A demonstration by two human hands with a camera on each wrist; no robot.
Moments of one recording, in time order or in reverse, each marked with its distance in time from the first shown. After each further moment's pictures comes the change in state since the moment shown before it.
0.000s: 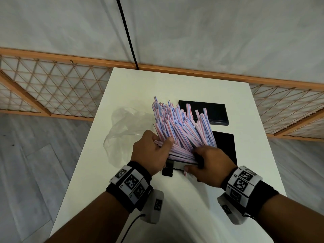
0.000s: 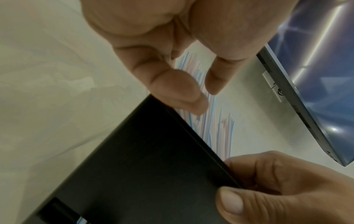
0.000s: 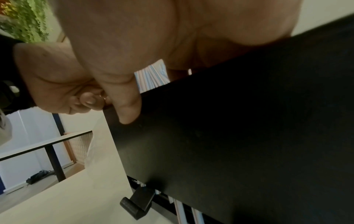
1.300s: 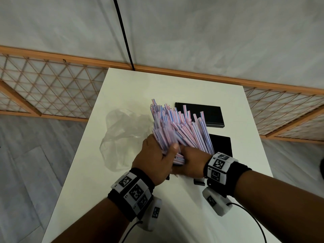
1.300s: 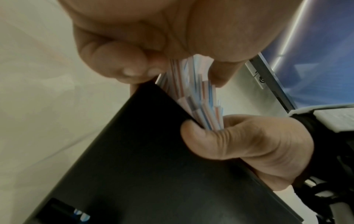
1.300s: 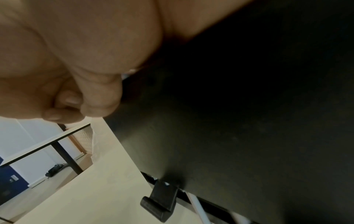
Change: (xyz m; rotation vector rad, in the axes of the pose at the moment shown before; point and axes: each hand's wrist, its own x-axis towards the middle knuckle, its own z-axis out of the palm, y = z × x) left_hand 0.018 -0.031 0.024 0.076 -0.050 0.314; right_hand 0.040 -0.035 -0.006 0.262 -0.350 -0.047
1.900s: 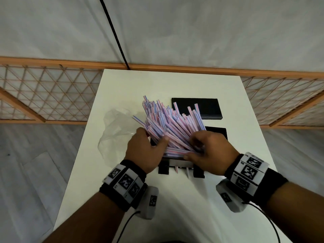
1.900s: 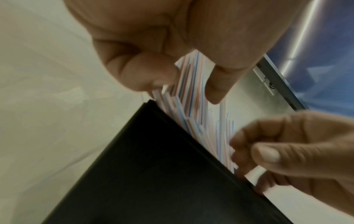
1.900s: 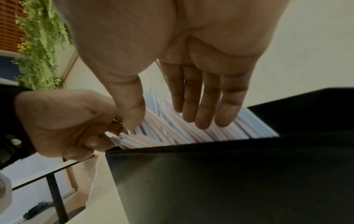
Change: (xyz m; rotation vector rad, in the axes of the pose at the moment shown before) left_hand -0.001 0.021 -0.022 0.088 0.050 -0.189; right_hand -0.051 0.021 -0.019 -0.100 0.463 -0.087
